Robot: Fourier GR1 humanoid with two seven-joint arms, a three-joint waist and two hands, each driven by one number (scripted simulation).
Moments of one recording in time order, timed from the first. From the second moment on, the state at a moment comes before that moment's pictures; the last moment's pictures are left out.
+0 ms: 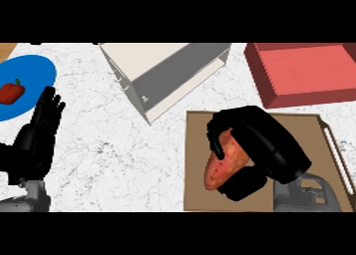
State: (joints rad) left arm -0.06 0.18 0.04 -1.70 0.02 0.17 0.17; right arm -0.36 0.00 0.23 -1.92 0.68 0.57 0.31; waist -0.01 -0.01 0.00
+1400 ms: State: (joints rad) left arm -0.07 0.16 0.05 -1.71 0.00 0.13 0.18; right arm -0.93 -0.01 -0.05 -1.19 0.69 0.11 0.22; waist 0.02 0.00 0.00
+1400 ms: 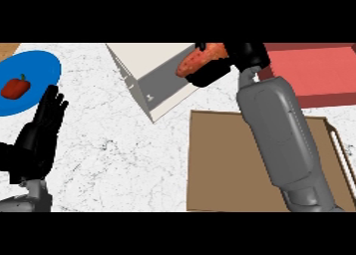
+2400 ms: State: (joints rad) left arm -0.12 0.14 0.06 -1.67 -0.02 0.13 0.17; right arm -1.23 -0.03 -0.18 -0.59 0.60 -0.11 -0.04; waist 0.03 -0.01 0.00
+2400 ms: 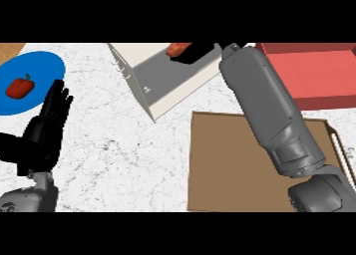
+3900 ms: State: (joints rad) left arm -0.10 0.14 0.08 -1.68 -0.02 0.12 0.16; right arm -1.25 -0.46 -0.48 -0.40 0.30 0.14 -0.10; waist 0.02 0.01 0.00
